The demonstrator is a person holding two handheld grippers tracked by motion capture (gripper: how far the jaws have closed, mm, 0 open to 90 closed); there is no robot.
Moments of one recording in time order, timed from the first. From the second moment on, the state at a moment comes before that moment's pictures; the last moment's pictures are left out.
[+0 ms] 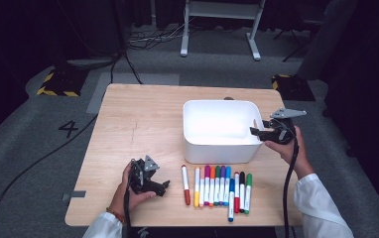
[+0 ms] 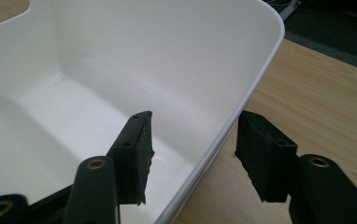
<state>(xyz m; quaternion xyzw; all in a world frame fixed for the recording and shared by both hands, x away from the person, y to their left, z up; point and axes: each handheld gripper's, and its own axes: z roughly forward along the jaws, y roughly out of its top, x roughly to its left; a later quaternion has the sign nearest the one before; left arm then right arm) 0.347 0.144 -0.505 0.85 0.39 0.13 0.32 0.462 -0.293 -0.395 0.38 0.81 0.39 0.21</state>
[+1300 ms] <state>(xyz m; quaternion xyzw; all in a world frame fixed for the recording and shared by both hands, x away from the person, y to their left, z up) 0.353 0.110 -0.504 0.87 0.35 0.12 0.33 0.373 -0.347 -0.382 0.39 0.75 0.46 0.26</state>
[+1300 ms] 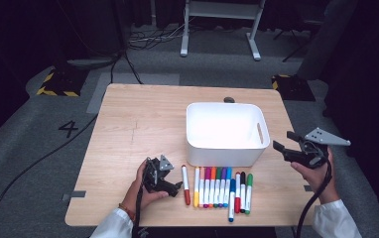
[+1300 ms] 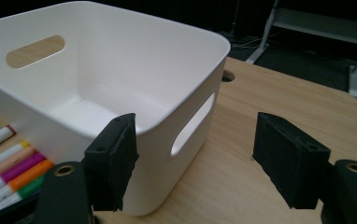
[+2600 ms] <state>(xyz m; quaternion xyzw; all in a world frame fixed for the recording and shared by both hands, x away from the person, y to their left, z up) 0.349 0.117 -0.504 0.87 0.35 0.12 0.33 0.335 -0.302 -0.498 0.39 0.83 0.37 0.15</state>
